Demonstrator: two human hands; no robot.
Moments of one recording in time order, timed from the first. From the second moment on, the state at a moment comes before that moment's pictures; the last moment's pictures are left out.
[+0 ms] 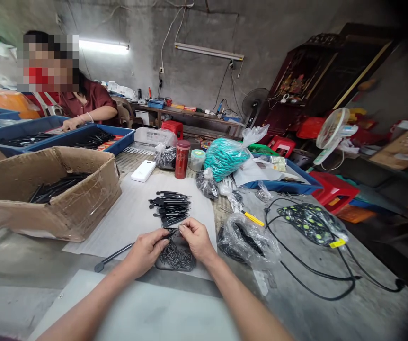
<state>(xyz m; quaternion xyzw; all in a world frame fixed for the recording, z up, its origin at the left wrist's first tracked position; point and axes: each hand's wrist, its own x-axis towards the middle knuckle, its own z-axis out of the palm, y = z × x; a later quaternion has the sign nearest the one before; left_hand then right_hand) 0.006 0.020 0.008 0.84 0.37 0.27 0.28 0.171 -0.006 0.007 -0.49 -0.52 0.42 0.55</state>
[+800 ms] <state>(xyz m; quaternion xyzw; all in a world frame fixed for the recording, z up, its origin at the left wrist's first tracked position) 0.044 0.125 0.064 0.89 0.43 0.11 0.08 0.186 0.000 -0.002 -0.56 -0.56 0.27 0.55</state>
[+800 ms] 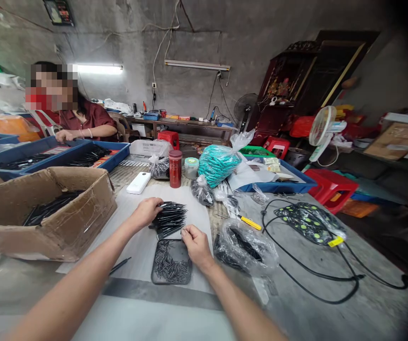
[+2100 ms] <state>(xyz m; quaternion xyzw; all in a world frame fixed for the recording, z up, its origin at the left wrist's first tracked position) -0.067 0.035 0.039 0.86 0.49 -0.02 0.17 0.187 -0.004 -0.003 -0.58 -0.67 0.21 0.42</state>
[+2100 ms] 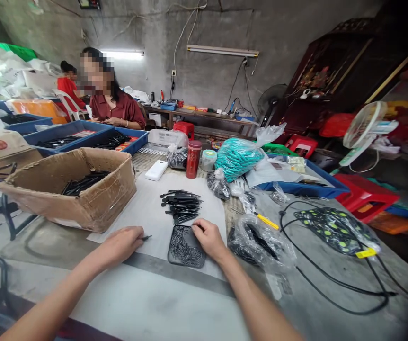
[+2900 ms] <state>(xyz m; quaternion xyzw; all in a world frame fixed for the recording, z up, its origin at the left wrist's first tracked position) -0.002 0.027 0.028 0.84 0.42 0.23 0.26 0.172 -0.002 0.007 -0.60 -0.79 -0.01 0.08</state>
